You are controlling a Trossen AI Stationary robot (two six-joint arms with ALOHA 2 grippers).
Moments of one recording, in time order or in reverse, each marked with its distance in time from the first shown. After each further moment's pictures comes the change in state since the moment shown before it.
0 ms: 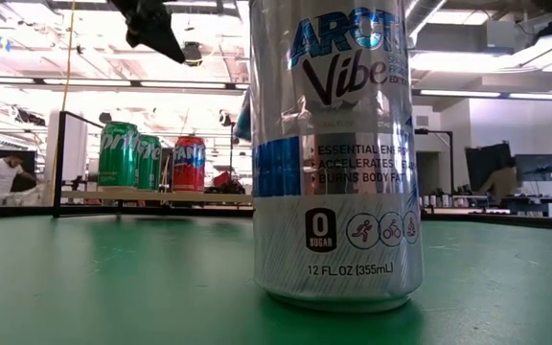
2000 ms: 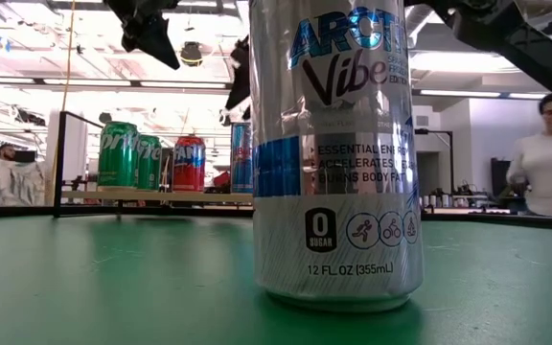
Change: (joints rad) left arm 0.038 0.002 0.000 -0.046 0.018 -0.012; right arm -0.020 0.386 0.554 -0.457 -0.226 0.008
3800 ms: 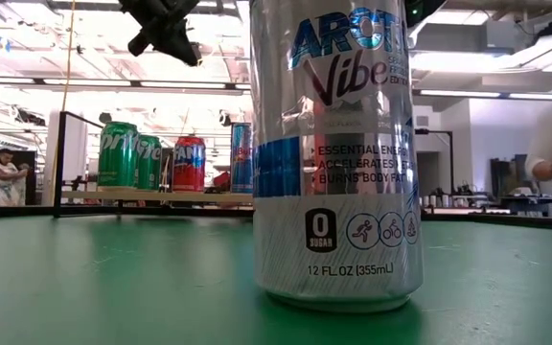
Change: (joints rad) left arm 0.072 0.048 0.000 0.234 -0.053 -0.233; right arm 0.048 -0.645 -1.052 1.081 -0.160 0.263
